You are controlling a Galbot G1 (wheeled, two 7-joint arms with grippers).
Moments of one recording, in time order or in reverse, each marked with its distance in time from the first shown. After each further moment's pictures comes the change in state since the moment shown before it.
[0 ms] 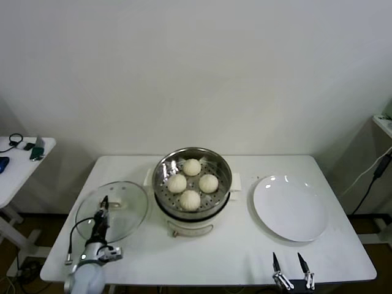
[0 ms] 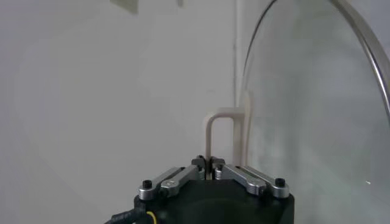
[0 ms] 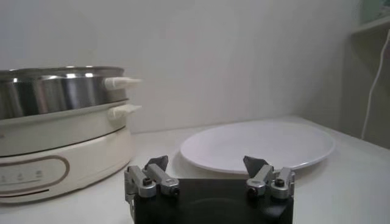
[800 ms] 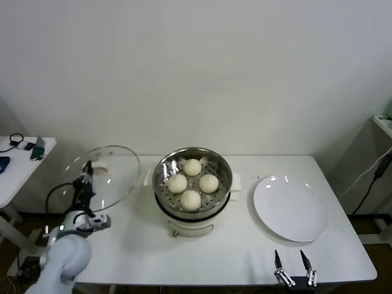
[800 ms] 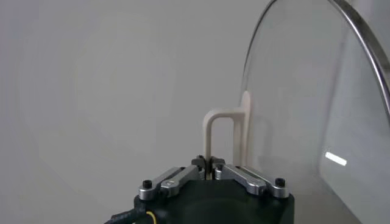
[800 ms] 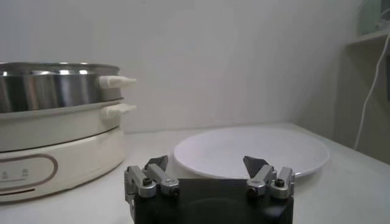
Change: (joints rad) left arm 0.019 0.253 0.114 -0.488 -0.290 0.327 0.293; right arm 0.013 0.006 0.006 0.012 -0.055 -0.016 0.040
